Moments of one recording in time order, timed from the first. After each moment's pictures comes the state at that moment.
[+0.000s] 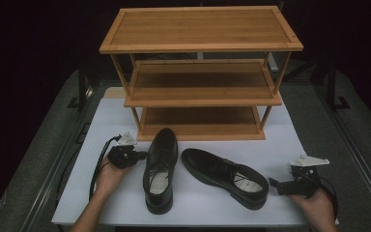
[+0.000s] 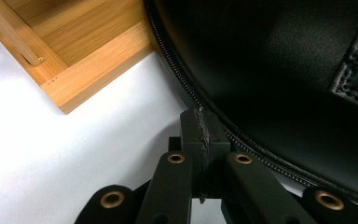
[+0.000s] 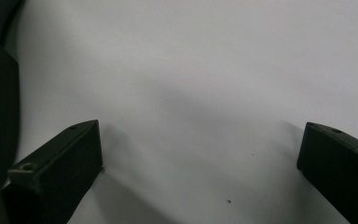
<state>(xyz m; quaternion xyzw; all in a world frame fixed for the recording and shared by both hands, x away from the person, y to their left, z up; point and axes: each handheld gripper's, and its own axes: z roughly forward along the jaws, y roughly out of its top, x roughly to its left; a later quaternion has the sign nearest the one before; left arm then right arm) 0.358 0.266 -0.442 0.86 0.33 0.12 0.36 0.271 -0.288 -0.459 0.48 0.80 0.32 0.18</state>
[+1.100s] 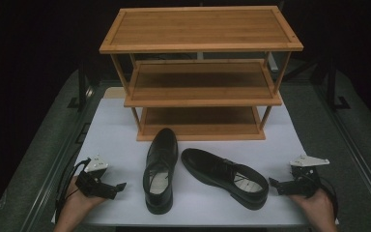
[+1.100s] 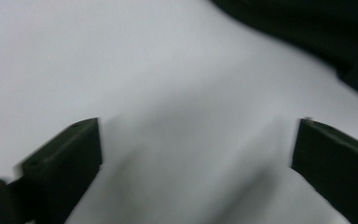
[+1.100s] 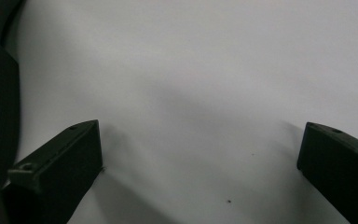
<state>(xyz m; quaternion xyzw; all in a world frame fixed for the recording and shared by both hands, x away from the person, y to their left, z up) 0.273 0.330 -0.439 0.86 0.38 0.15 0.32 0.271 -0.288 -0.459 0.48 0.80 0.32 0.18</state>
